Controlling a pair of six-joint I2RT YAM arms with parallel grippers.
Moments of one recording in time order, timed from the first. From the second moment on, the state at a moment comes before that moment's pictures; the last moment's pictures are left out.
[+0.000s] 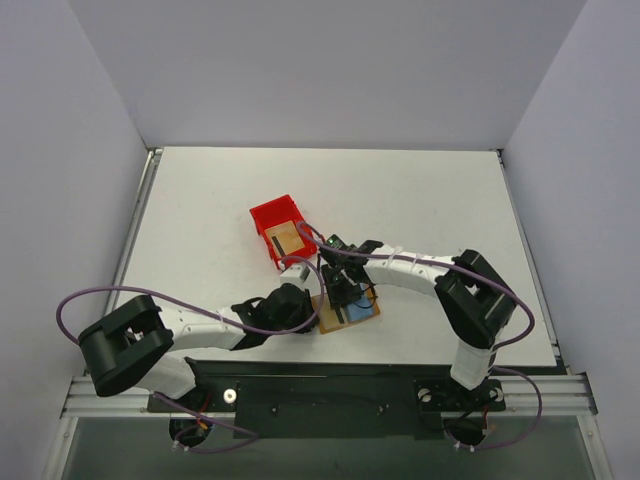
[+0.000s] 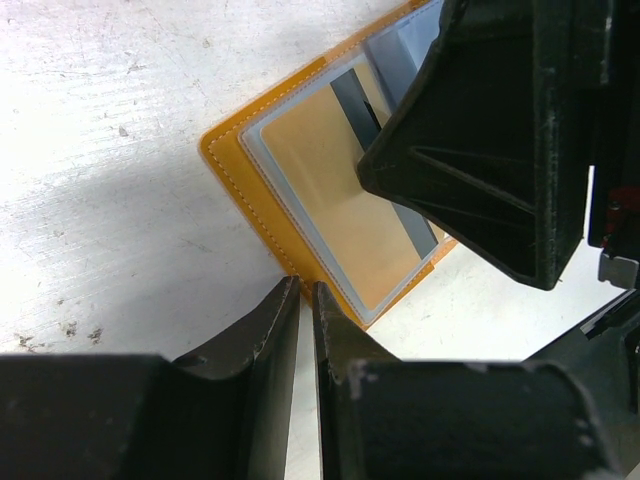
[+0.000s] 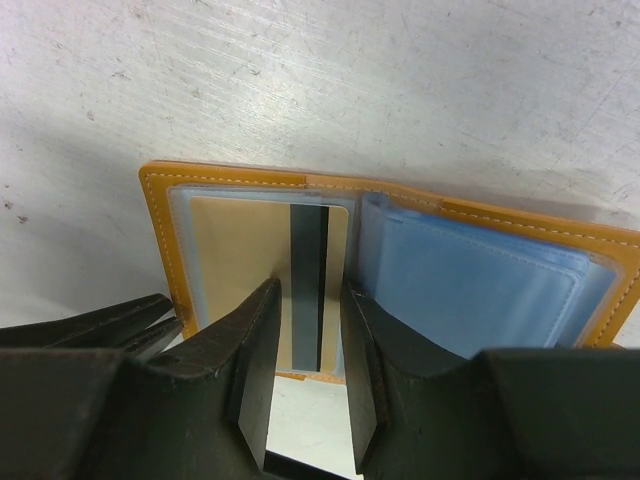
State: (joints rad) left arm -1.01 1.41 0.46 0.22 -0.17 -0.83; right arm 0.83 1.79 1.07 -0.54 0.01 0.52
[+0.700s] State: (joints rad) left arm -1.01 1.41 0.46 0.22 -0.17 -0.83; right arm 0.81 1.80 1.07 -0.50 -0.09 0.52
